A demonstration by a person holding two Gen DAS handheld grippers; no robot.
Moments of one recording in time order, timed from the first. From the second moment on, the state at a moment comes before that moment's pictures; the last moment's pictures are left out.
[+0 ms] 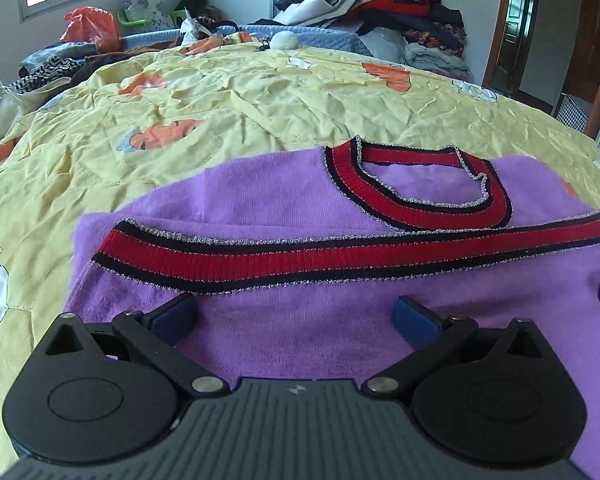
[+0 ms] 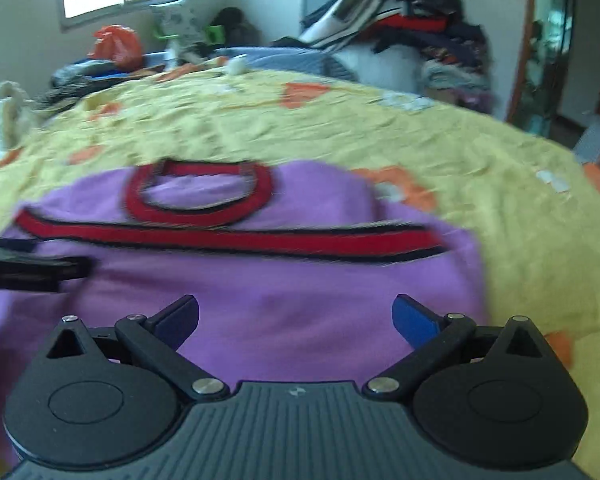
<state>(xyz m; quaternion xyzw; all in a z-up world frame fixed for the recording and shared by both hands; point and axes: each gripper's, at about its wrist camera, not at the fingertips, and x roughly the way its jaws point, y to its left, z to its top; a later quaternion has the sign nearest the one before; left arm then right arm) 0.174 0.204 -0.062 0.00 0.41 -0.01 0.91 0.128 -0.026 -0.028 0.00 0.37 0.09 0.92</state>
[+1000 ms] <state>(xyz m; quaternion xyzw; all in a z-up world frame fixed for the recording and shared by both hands) 0.093 0.235 -0.057 0.02 0.42 -0.01 0.91 0.121 -0.044 -0.058 0.02 0.35 0.09 0.93</state>
